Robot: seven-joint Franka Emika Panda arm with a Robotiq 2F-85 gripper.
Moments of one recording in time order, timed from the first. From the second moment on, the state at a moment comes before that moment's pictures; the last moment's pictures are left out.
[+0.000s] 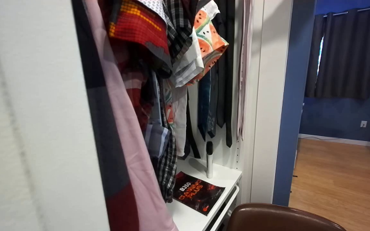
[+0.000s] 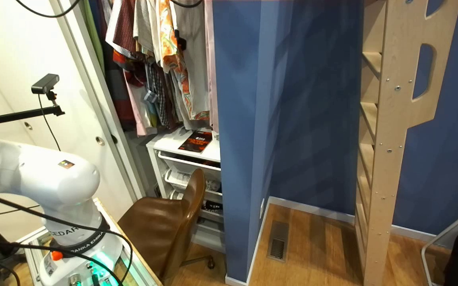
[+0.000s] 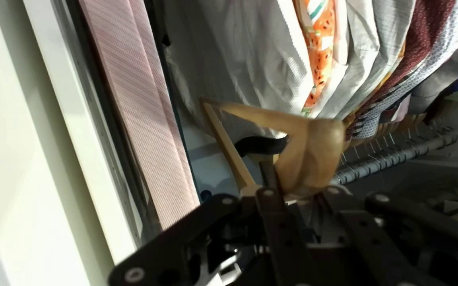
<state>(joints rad) 0.44 -0.77 -0.31 -2.09 0.64 2.44 -0.59</state>
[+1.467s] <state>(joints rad) 0.33 -0.81 -0.35 -2.09 0.64 2.30 -0.66</state>
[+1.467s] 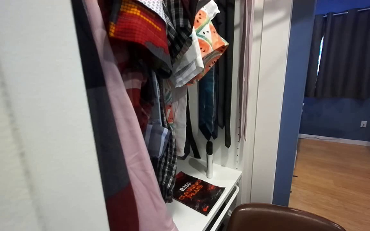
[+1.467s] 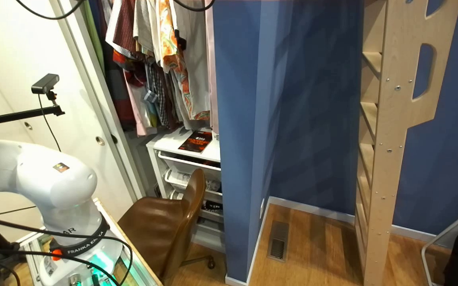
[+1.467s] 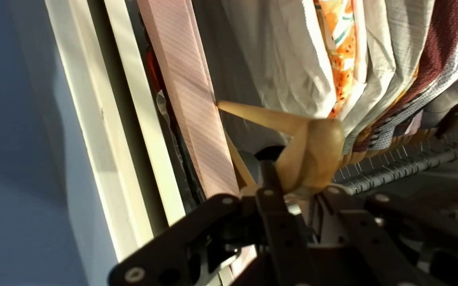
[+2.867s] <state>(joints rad) 0.32 -0.75 -0.30 -2.13 0.64 2.42 -0.65</state>
